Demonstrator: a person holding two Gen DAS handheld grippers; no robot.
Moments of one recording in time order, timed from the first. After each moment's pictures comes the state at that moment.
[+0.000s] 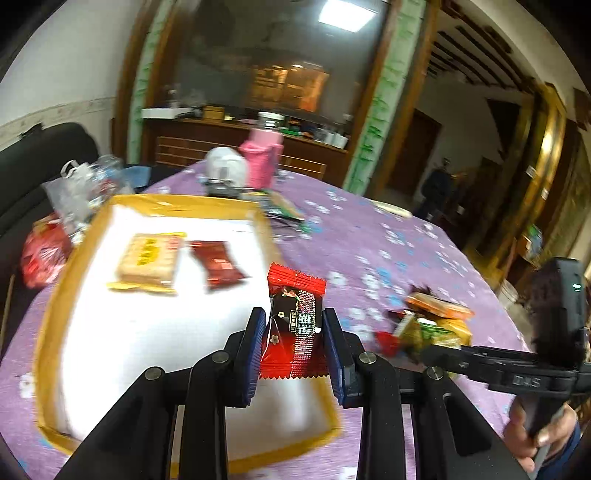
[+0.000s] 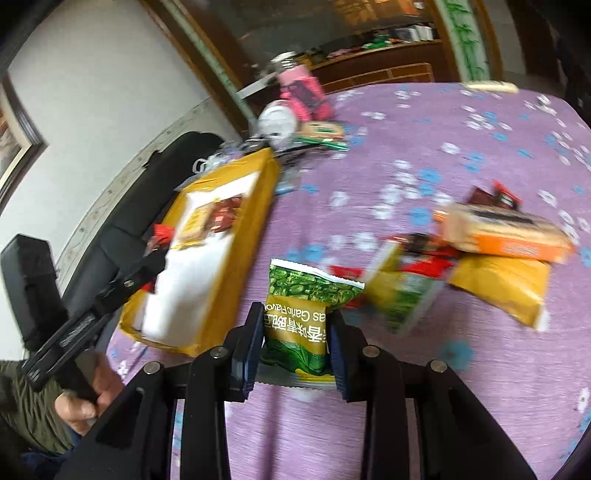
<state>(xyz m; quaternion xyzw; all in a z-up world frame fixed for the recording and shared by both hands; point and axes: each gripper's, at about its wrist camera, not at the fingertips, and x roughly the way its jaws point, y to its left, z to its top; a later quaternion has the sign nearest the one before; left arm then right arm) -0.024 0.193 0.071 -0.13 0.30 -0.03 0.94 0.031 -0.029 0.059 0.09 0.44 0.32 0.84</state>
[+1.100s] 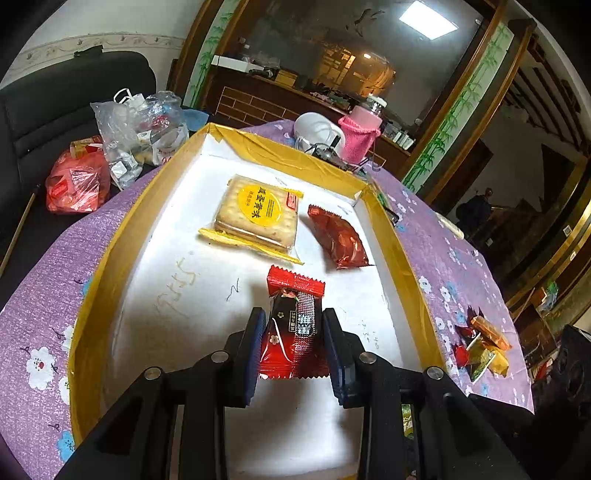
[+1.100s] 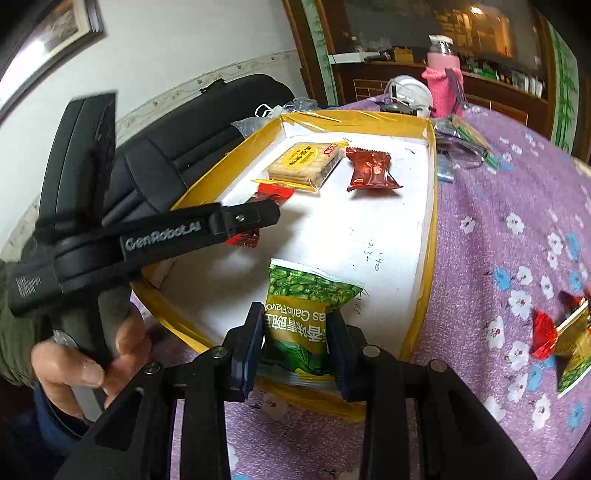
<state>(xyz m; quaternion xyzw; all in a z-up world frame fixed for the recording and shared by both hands) -0.009 0.281 0.013 -0.24 0.35 0.03 0.90 -0.009 0.129 0.023 -0.09 0.41 0.38 0.82</state>
